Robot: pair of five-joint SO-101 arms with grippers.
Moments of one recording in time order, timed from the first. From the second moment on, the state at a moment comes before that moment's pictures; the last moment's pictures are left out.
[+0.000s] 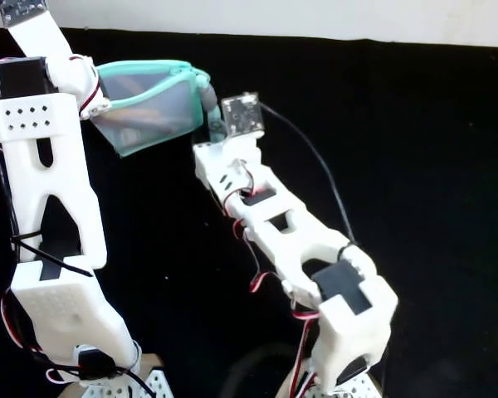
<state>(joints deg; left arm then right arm) -17.5 31.7 -48.9 96.7 21.3 -31.6 15.7 28.5 -14.5 -10.4</state>
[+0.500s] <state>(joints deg) -17.5 31.7 -48.9 96.7 21.2 -28.7 16.7 28.5 -14.5 -10.4</state>
